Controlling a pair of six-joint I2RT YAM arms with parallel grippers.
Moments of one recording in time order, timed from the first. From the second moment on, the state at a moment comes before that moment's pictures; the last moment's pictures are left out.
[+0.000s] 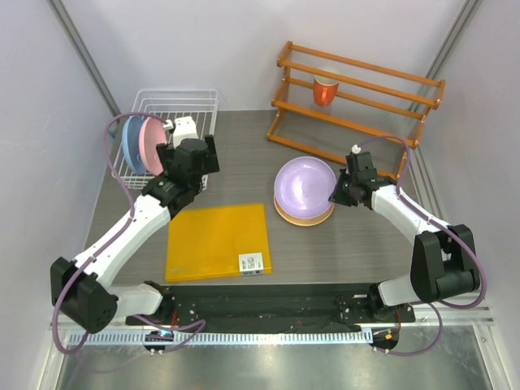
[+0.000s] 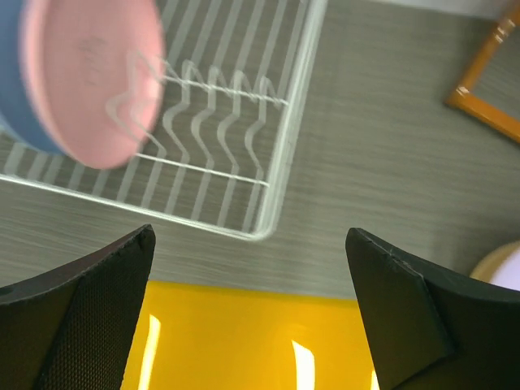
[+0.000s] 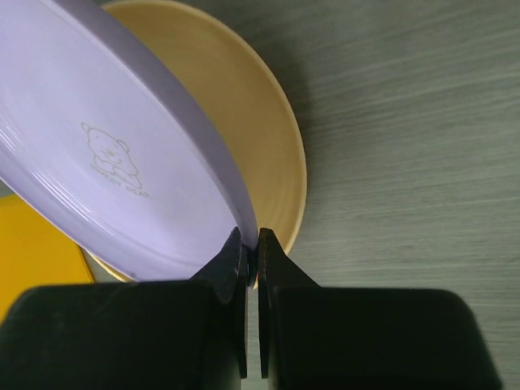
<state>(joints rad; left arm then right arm) -0.53 1.28 1.13 -0.36 -0.62 -0.36 0.23 1.41 0.91 -0.40 -0.01 0.53</state>
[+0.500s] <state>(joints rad) -0.36 1.24 1.07 -0.26 -0.79 -0.19 0.22 1.41 0.89 -0.43 -0.13 0.56</state>
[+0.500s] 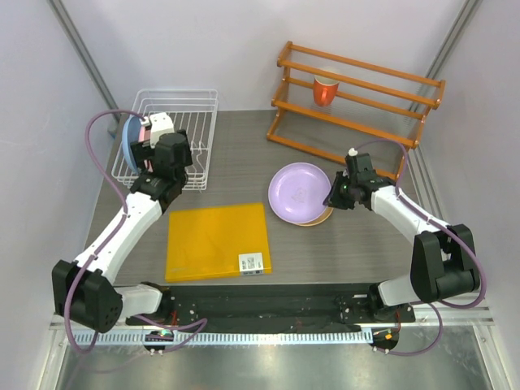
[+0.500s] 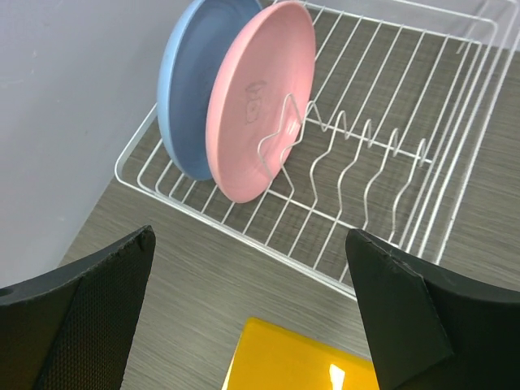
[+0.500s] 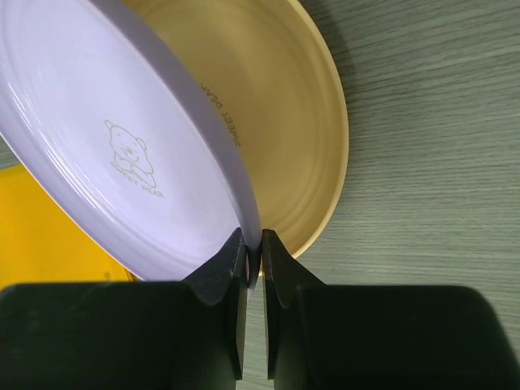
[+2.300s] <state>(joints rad) -0.08 1.71 1.26 -0.05 -0.76 -0.08 0.19 1.30 0.97 -0.59 0.14 0.44</state>
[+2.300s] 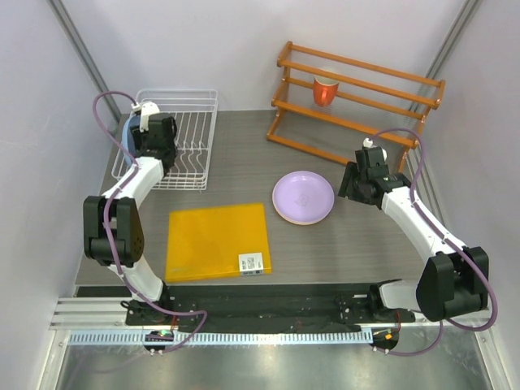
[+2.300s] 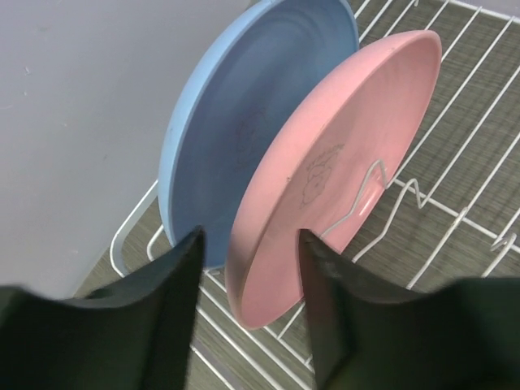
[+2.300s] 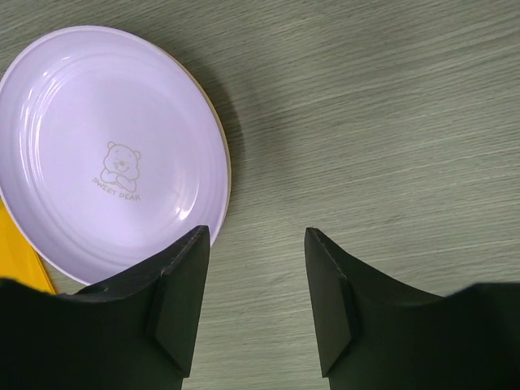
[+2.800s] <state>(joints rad) -0.08 1.70 1.26 -0.11 -0.77 -0.07 0.19 1.29 0.97 -0.59 0.14 0.44</state>
